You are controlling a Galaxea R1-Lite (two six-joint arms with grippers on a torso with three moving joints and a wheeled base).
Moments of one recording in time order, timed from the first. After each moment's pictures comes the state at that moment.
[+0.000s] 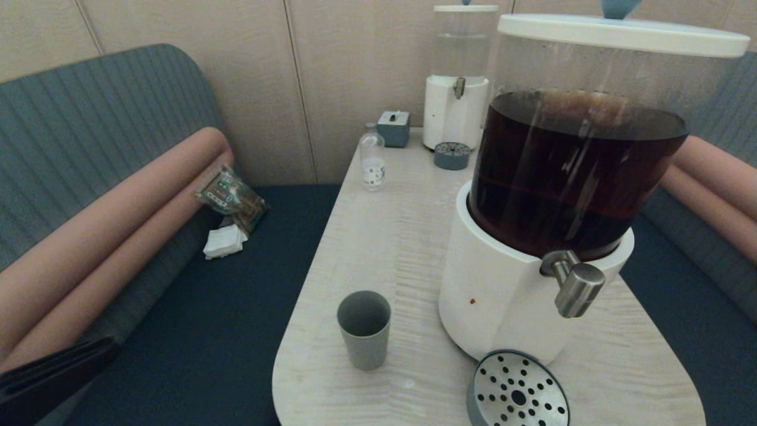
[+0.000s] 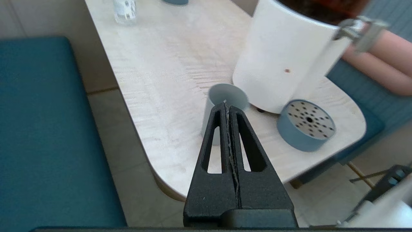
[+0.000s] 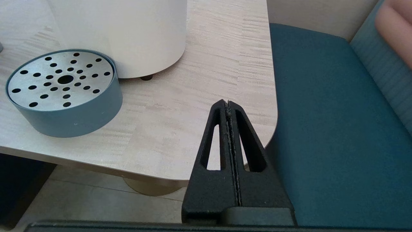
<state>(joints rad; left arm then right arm) 0.00 0.69 -0.36 -0.34 -0.61 -0.14 0.01 0.00 0.00 0.00 0.02 -0.07</state>
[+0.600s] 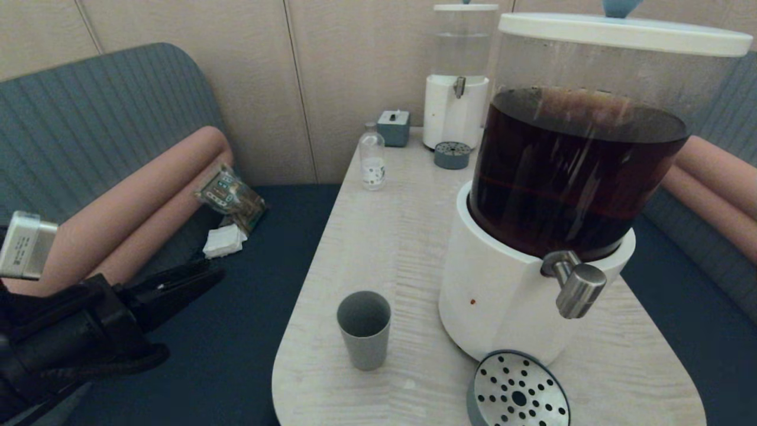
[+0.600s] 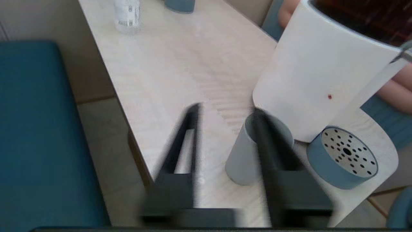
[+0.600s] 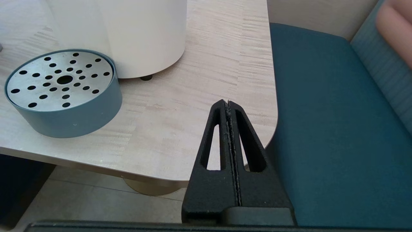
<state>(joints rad) -0.01 1.29 -0.21 -1.13 -0.62 -0.21 0.01 0.00 0.00 0.00 0.02 -0.07</state>
